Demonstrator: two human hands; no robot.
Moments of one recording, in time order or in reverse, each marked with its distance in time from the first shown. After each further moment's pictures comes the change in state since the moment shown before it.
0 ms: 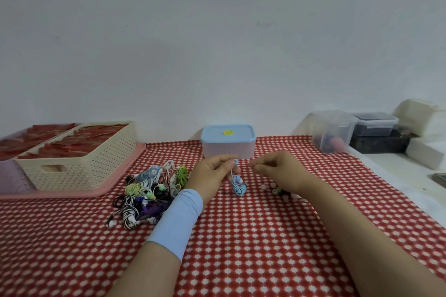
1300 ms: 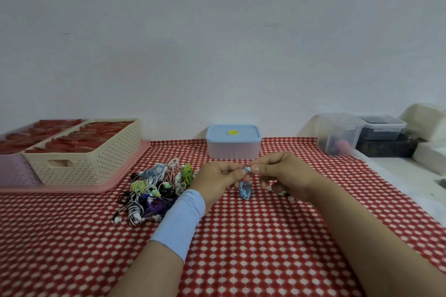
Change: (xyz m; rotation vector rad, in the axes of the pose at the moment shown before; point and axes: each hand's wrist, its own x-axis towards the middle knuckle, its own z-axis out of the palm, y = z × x) left_hand -0.006 -0.003 -0.005 -0.002 -0.110 -0.016; right_hand -0.010 -0.022 0.004 0.474 -0.193 0.129
